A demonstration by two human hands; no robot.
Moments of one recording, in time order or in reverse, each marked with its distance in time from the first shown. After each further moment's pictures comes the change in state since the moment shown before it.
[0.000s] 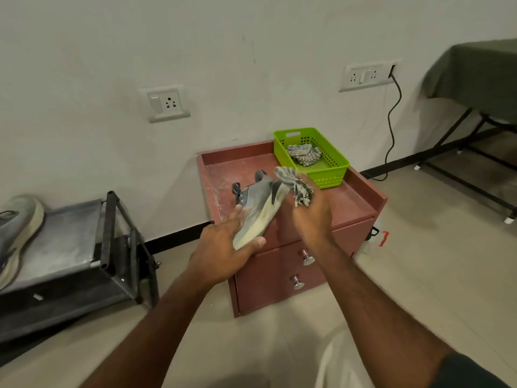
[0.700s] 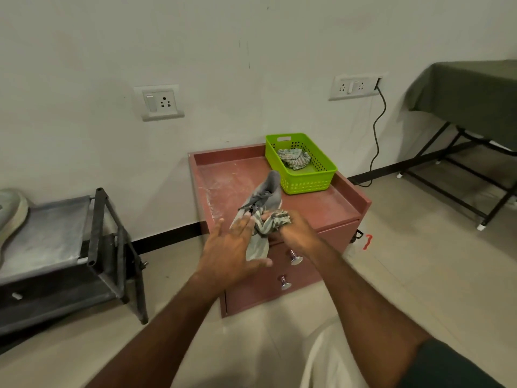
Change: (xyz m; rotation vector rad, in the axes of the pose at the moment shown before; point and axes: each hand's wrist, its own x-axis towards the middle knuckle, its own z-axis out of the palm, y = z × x) left_hand 0.000 0.022 0.027 0.476 -0.143 0.107; right_hand -0.006 0.032 -0.004 -0.048 -0.580 0.292
